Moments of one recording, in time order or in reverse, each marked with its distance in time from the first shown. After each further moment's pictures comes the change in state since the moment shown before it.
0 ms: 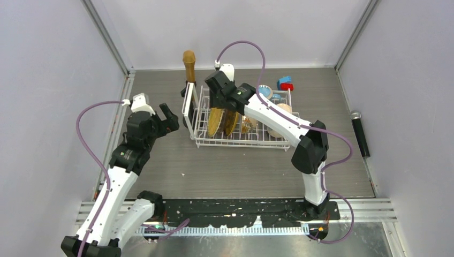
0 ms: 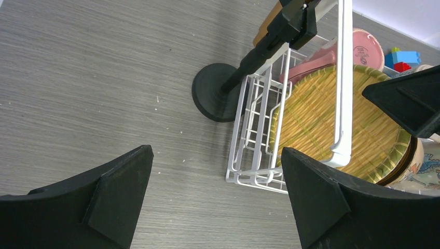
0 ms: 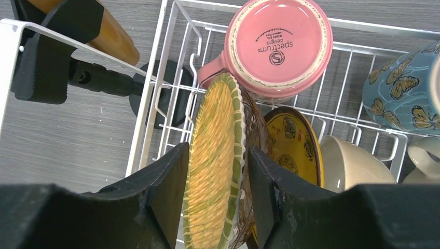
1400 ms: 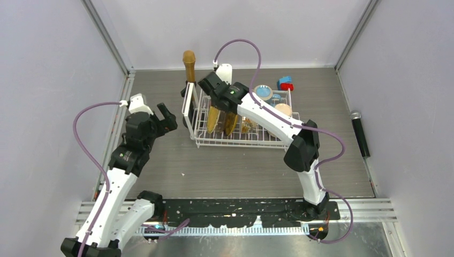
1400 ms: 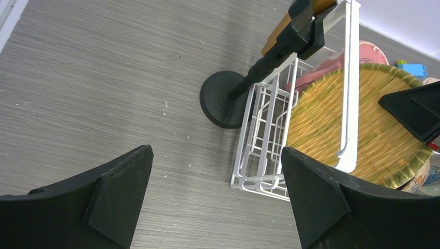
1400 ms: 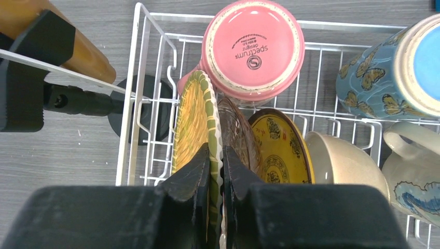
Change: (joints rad) left arm 0.000 -0.014 -0.002 0.002 -0.045 -0.004; right arm 0.032 0.090 0.134 -0.131 0.149 0.074
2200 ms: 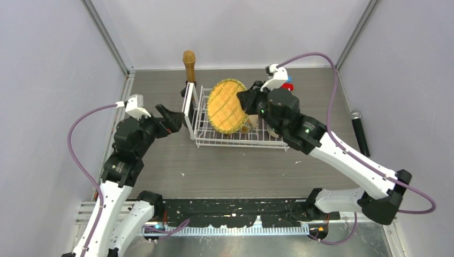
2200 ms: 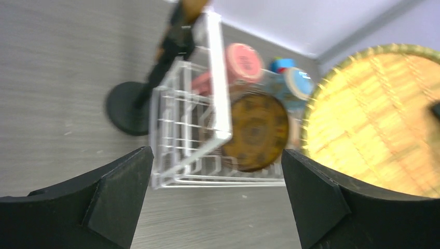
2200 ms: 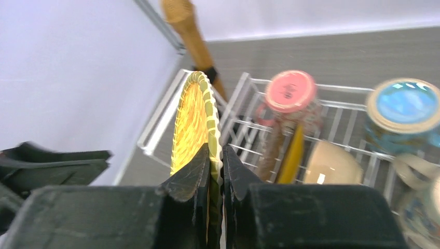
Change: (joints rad) left arm 0.000 -0.106 0.010 0.058 0.247 -0.081; right arm 0.008 -0.827 -0.760 0.584 -0.150 -0.129
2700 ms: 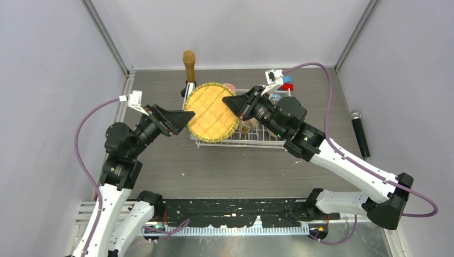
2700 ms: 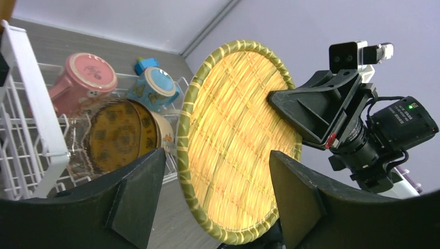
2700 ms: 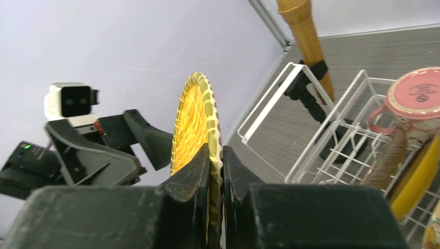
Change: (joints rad) left arm 0.000 -0.041 -0.001 0.299 0.433 -0.251; right arm 0.000 -0.097 -0.179 0.338 -0.316 0.174
